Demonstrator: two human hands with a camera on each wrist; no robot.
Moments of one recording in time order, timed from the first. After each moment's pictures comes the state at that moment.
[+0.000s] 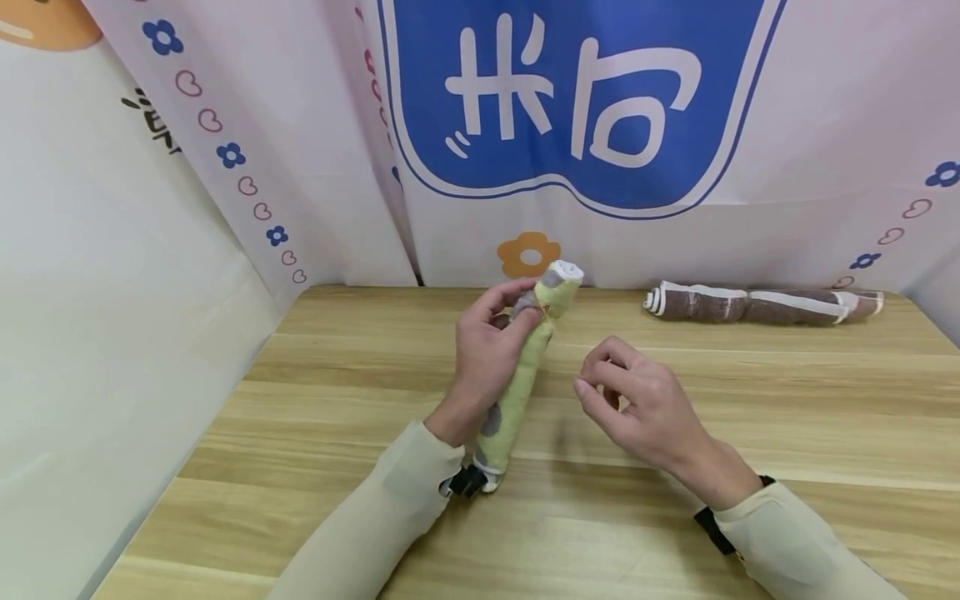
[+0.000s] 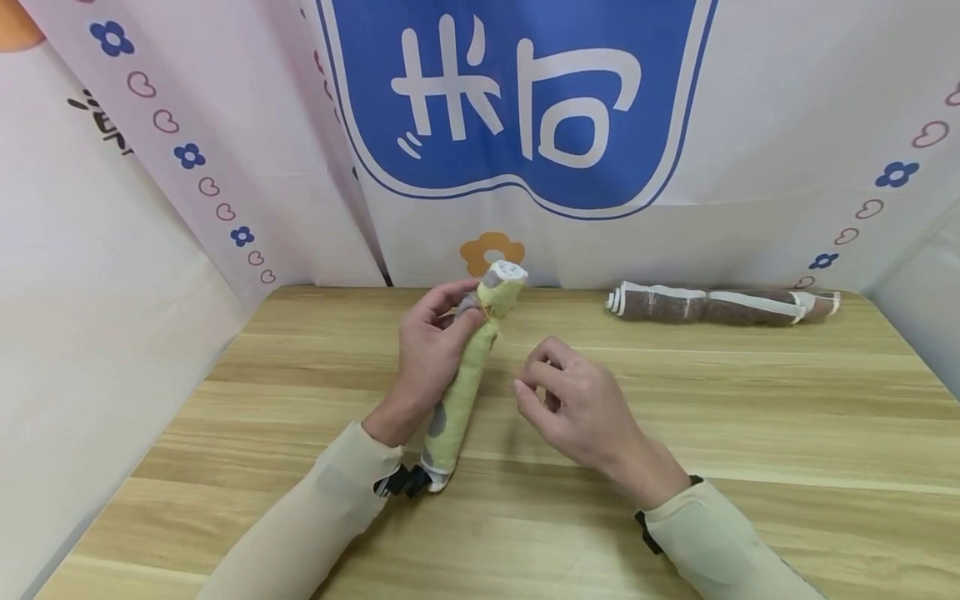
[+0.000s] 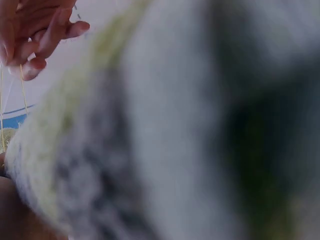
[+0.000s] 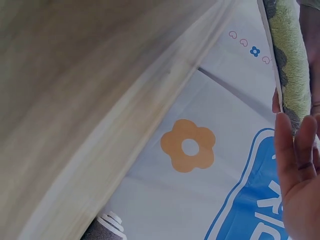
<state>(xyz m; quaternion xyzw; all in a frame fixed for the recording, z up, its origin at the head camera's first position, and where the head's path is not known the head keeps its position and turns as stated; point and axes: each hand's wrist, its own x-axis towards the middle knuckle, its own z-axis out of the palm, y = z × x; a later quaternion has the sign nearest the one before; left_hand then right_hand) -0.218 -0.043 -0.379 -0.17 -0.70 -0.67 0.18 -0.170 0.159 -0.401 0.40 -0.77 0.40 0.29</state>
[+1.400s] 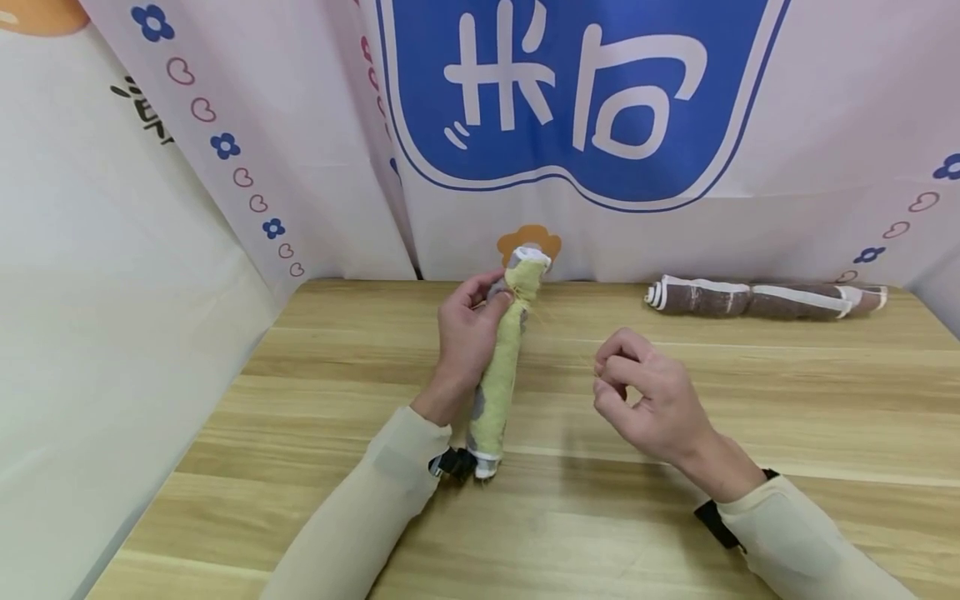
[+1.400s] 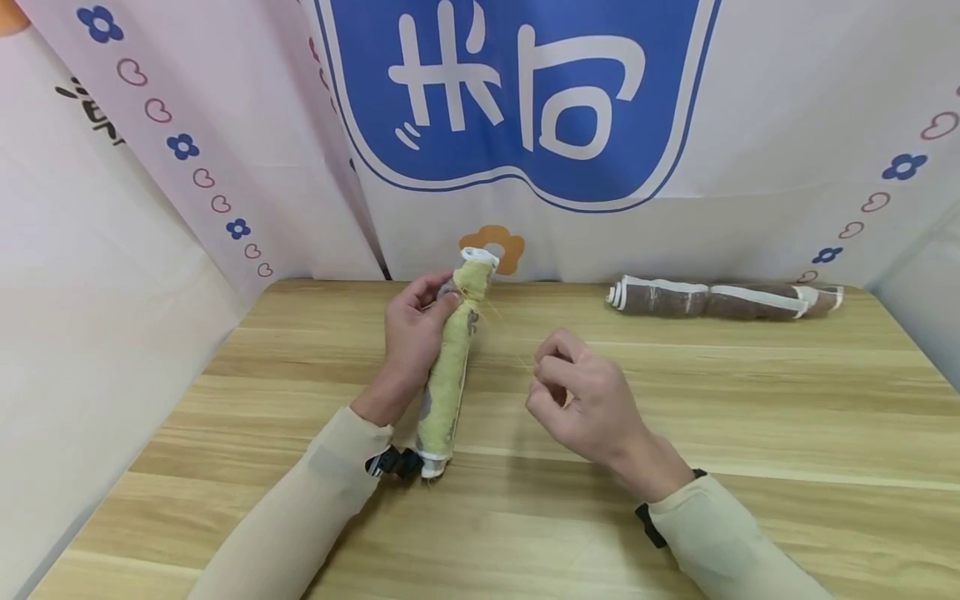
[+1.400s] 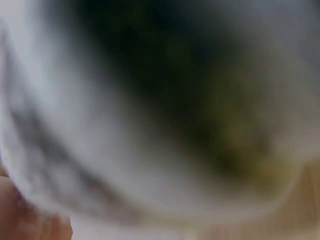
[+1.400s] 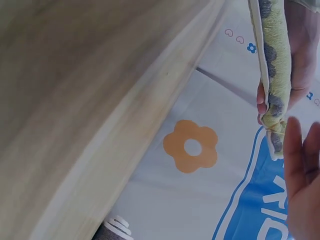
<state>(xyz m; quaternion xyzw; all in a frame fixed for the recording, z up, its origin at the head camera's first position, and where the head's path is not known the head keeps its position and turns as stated) -0.244 -0.060 -0.386 -0.07 -0.69 -0.70 0.17 -0.179 0.161 -0.404 0.44 -0.70 0.44 0.35</state>
